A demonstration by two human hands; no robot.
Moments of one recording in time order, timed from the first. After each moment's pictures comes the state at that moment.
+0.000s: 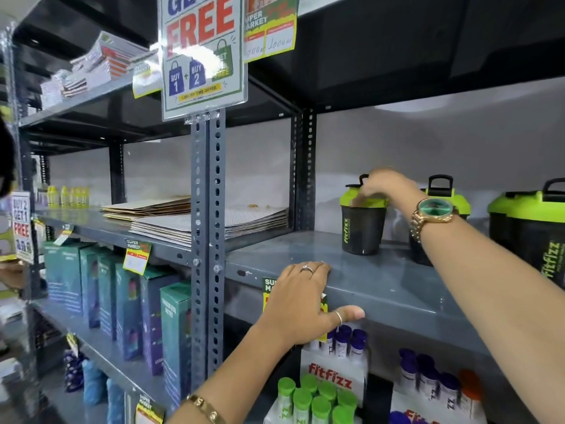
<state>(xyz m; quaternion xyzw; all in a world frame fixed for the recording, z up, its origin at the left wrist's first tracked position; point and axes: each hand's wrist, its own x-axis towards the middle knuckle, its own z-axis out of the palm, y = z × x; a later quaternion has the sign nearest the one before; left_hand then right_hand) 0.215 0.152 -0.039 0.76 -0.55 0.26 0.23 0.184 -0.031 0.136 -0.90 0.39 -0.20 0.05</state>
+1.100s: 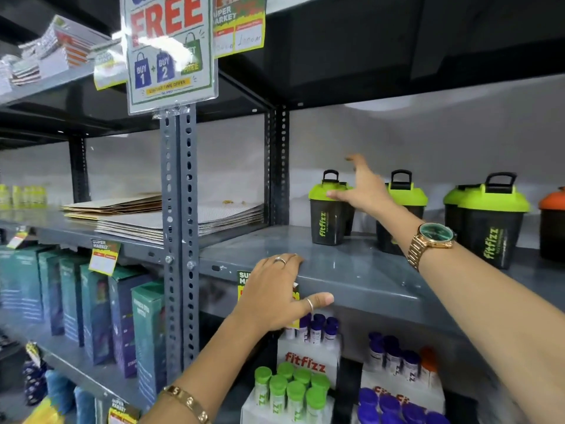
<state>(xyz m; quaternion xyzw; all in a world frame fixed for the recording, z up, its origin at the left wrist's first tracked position) 0.216 0.150 -0.039 0.75 -0.56 0.26 0.25 0.152 -0.043 0.092 -0.84 0.21 -0.46 0.17</state>
